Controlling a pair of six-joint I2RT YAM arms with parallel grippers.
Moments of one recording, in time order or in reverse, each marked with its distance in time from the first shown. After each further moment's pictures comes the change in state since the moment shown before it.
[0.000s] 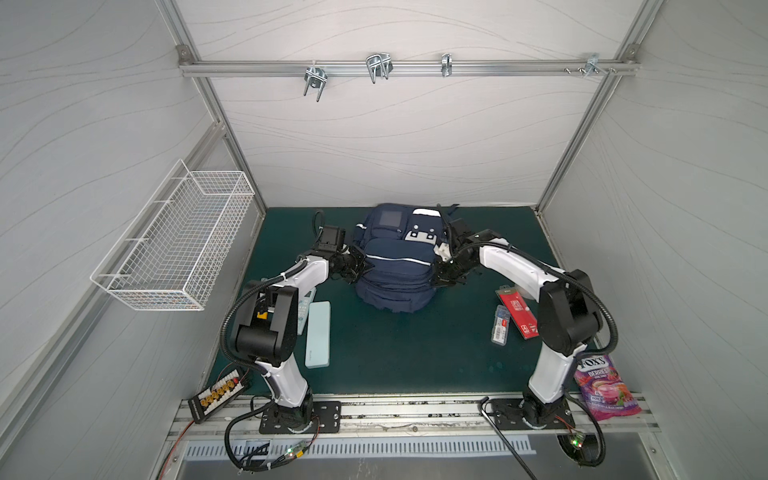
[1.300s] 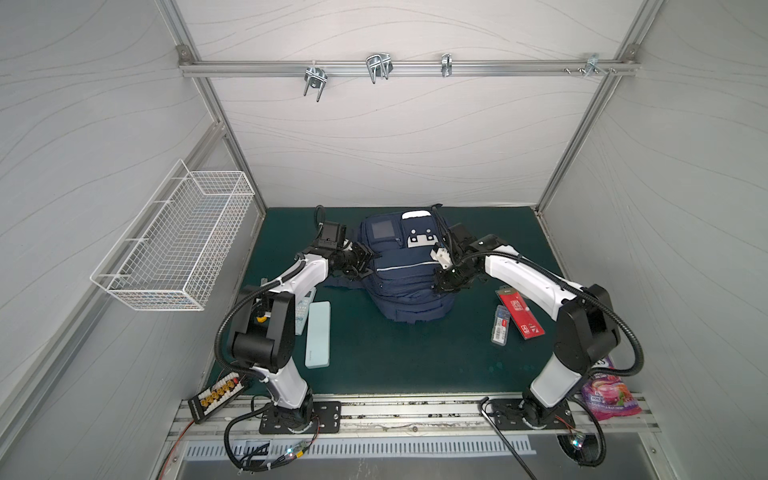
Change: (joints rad) left arm 0.021 0.026 0.045 -0.014 0.064 0.031; right arm 0.082 -0.107 -0.048 -0.077 0.072 -0.104
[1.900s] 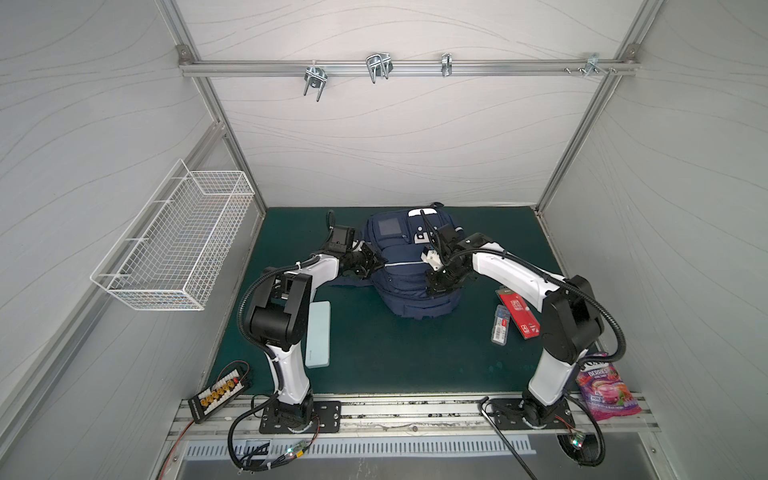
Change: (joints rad) left arm -0.045 0.126 -0.025 0.275 0.081 -0.124; right arm 0.063 0.108 0.090 -0.017 -0.015 -0.031
